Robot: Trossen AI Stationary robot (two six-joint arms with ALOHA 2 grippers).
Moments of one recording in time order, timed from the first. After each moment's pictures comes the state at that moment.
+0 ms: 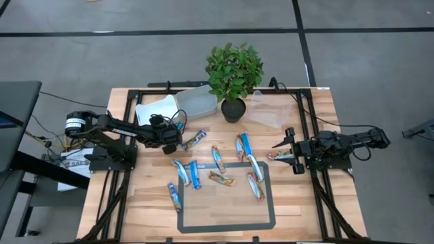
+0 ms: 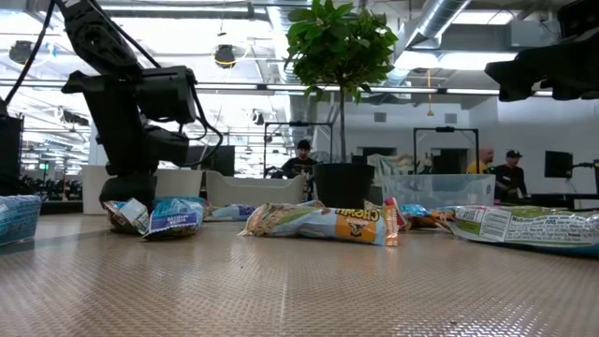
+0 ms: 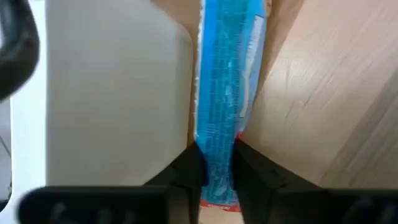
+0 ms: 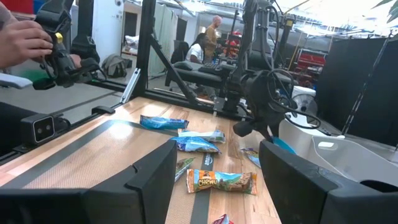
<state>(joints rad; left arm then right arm) 0.16 1.44 0.52 -0.43 -0.61 -0.15 0.19 0.00 0.01 0.01 0.00 -0.24</state>
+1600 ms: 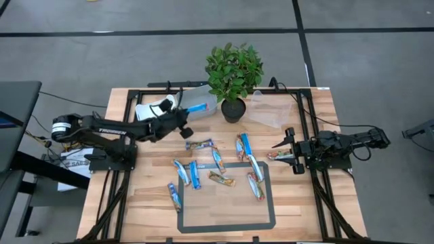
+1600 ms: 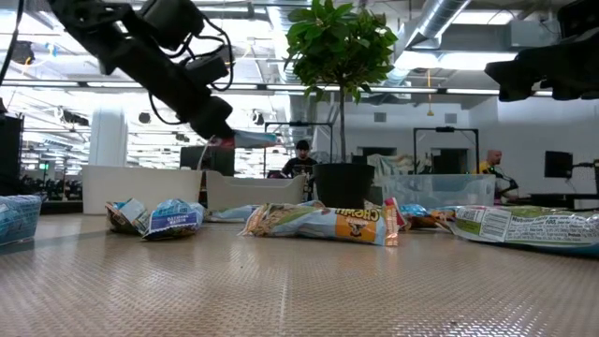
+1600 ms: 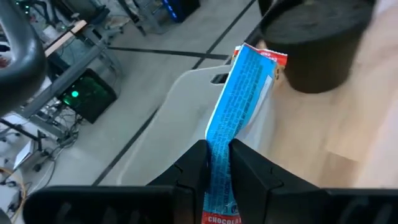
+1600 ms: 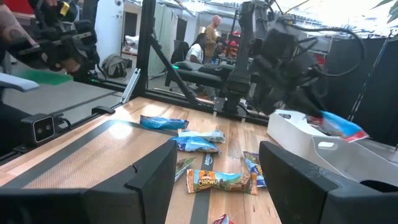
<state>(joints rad) 0.23 1.26 0.55 0.24 -0.65 0.18 0.19 0.00 0.01 0.01 0.00 -0.24</state>
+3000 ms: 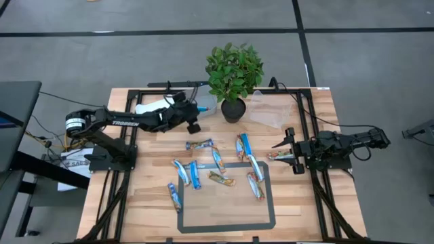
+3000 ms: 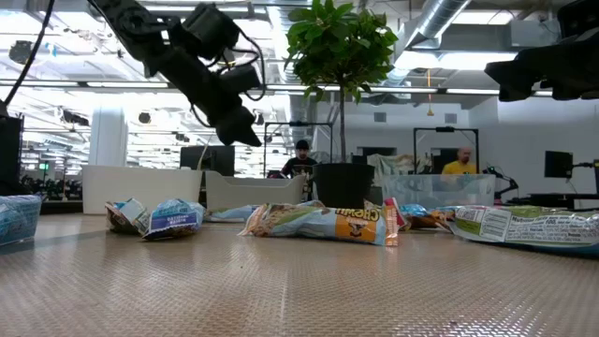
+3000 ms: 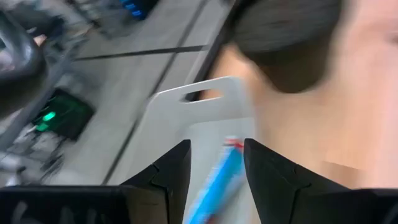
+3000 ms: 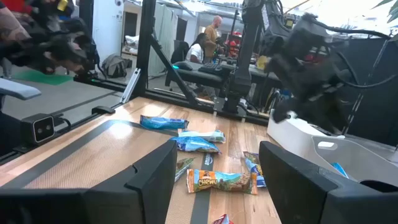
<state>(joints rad) 0.29 1.43 0.74 0.15 -0.45 0.35 0.19 0.00 0.01 0.01 0.00 -0.24</state>
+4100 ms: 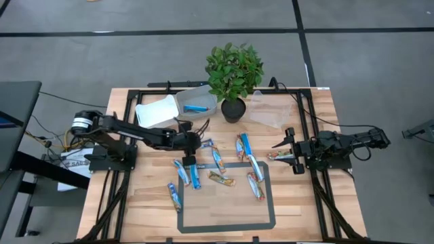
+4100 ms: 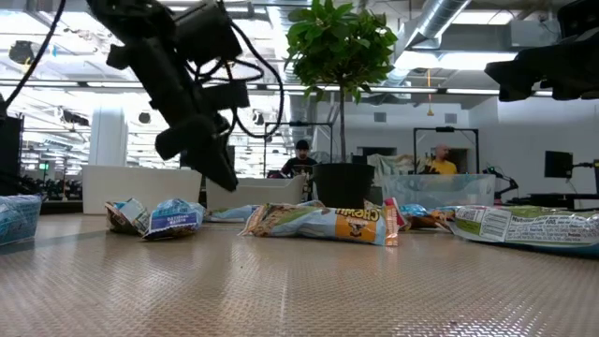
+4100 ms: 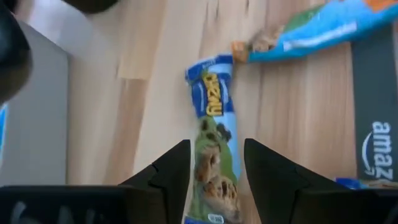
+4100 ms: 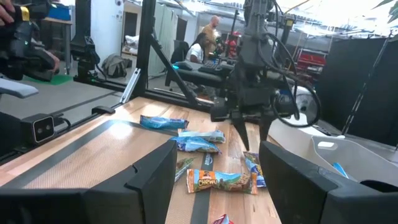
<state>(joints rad) 0.02 1.53 0.75 -0.18 -0.29 0.04 0.19 0.00 0.01 0.01 0.00 -0.24</state>
